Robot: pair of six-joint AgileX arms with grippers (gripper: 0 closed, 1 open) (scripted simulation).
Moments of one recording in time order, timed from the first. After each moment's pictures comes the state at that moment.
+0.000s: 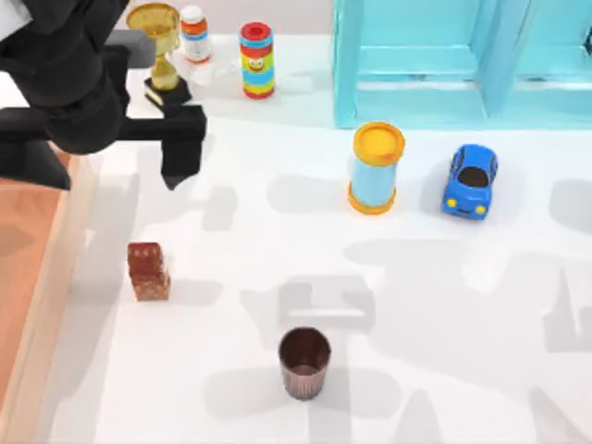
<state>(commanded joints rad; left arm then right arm) -0.37 1.70 1.50 -1.17 -0.05 -0.33 0.00 0.00 0.00 0.00 0.00 0.00</state>
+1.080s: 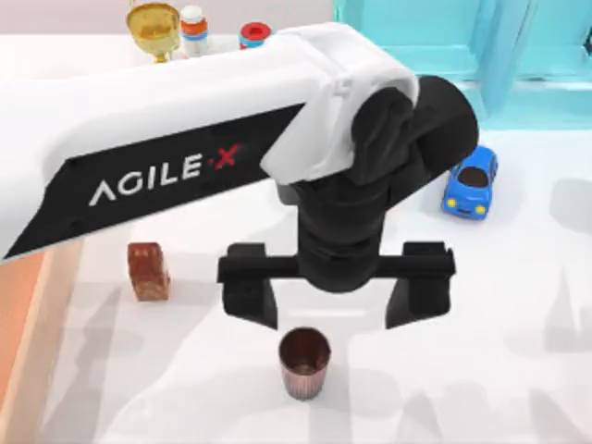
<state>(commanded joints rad) -0.94 1.96 1.64 -1.26 0.00 -0.91 0.00 0.00 0.00 0.00 0.00 0.00</state>
